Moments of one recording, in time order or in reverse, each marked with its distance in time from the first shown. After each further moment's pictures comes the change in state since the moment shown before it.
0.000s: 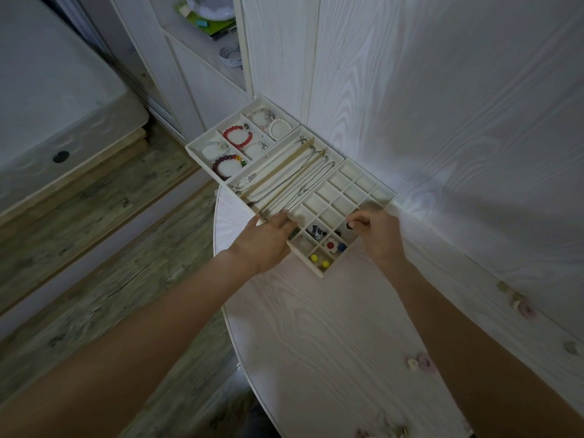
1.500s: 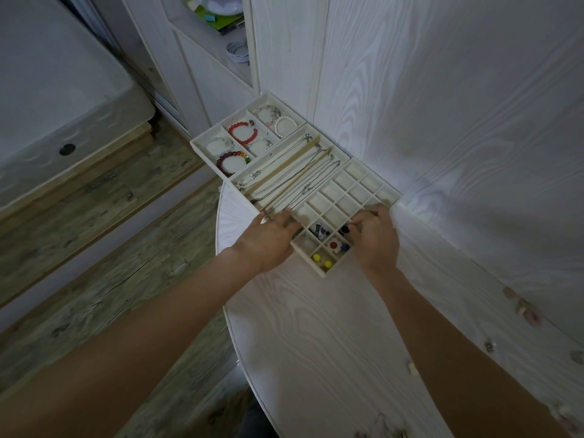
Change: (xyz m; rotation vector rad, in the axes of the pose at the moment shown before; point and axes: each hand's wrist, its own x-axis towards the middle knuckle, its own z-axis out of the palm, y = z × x) left_hand 0.003 0.001 0.003 0.039 -0.007 -0.002; right_hand -0.003 -0.001 0.024 -0.295 0.108 0.066
